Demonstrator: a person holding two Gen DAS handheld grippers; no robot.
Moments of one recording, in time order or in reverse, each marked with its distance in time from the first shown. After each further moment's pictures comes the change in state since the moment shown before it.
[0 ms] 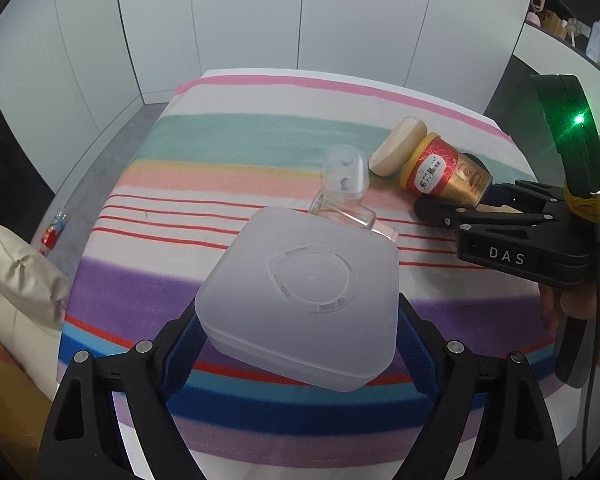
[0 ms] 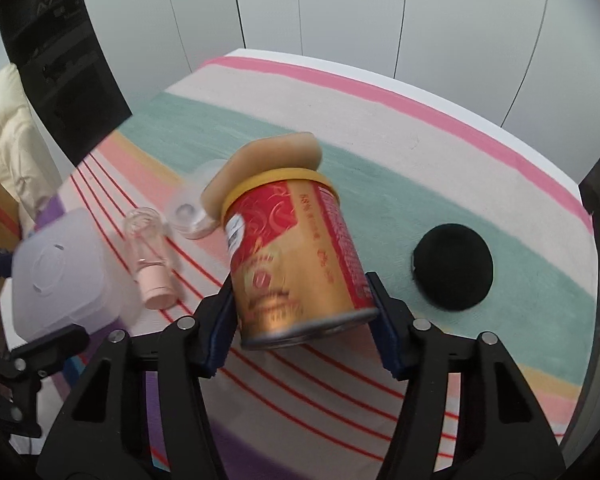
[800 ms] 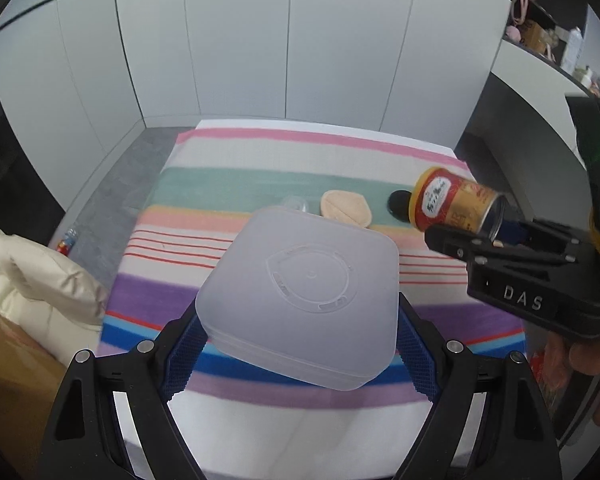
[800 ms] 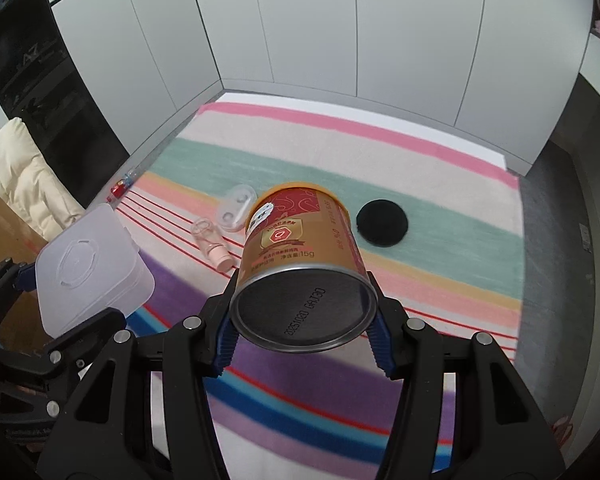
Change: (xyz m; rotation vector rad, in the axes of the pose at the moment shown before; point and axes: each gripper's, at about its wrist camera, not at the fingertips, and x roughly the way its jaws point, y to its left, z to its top) left arm -0.110 -0.045 0.015 0.019 -0.059 0.006; right arm -0.136 0.014 -0.013 0.145 -0.035 -0.033
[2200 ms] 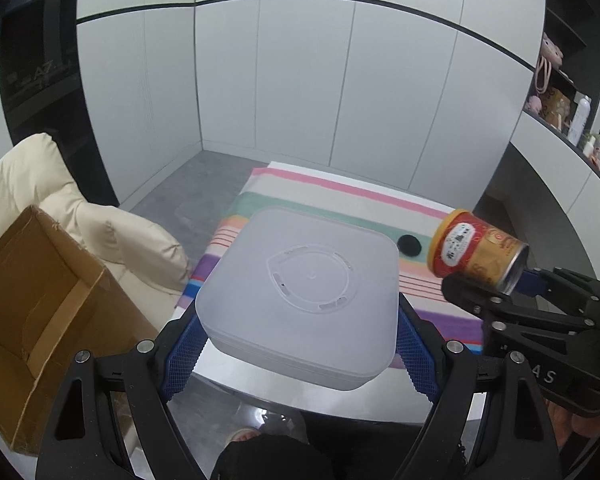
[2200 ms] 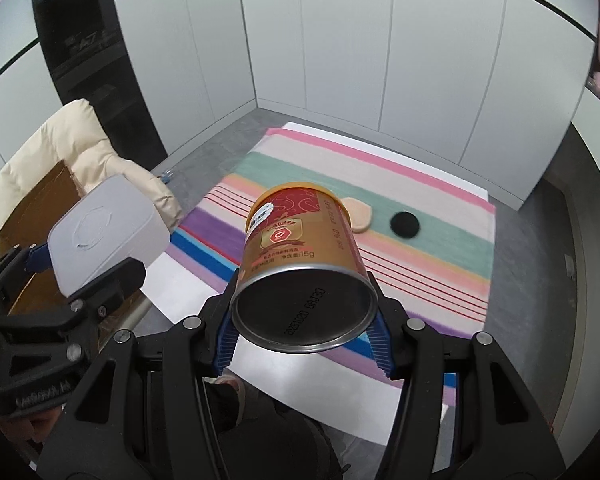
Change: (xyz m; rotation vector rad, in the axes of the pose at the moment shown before) left arm -0.156 0.033 -0.060 -0.184 -0.175 0.095; right arm -0.149 0.094 -0.041 -0.117 -0.063 0.024
